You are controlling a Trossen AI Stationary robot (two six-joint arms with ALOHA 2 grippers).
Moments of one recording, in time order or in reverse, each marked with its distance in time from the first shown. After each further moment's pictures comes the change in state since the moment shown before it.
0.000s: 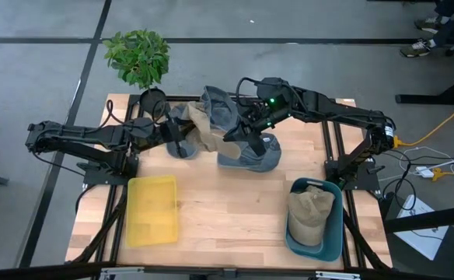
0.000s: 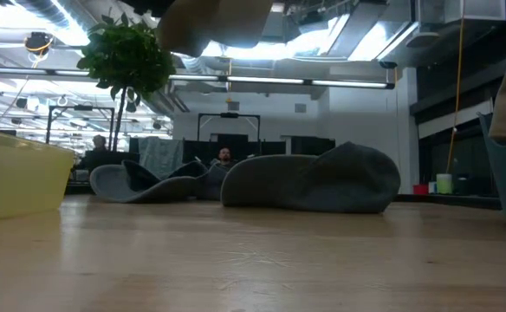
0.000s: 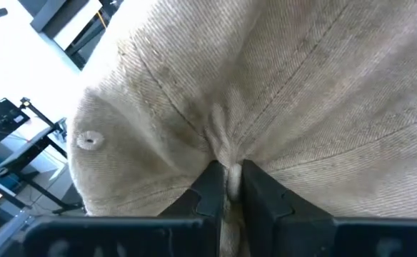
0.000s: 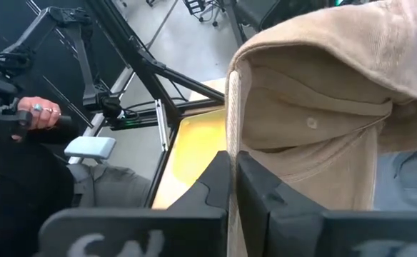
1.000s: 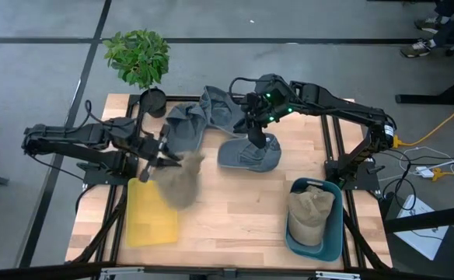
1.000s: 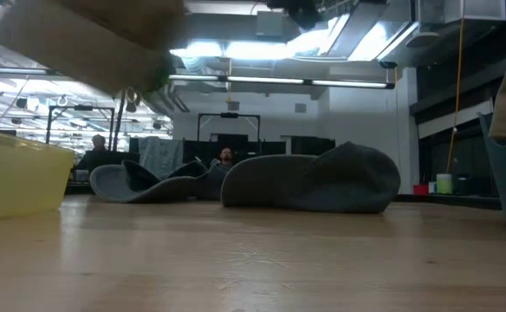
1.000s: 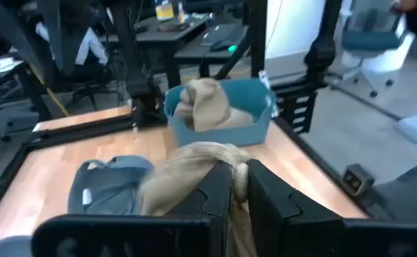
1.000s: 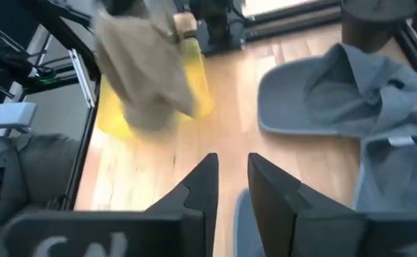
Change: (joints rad) left arm -0.034 -0.221 0.000 -0.262 0.757 -0.318; right arm -0.091 0.000 0.000 -0.265 0.150 -0.127
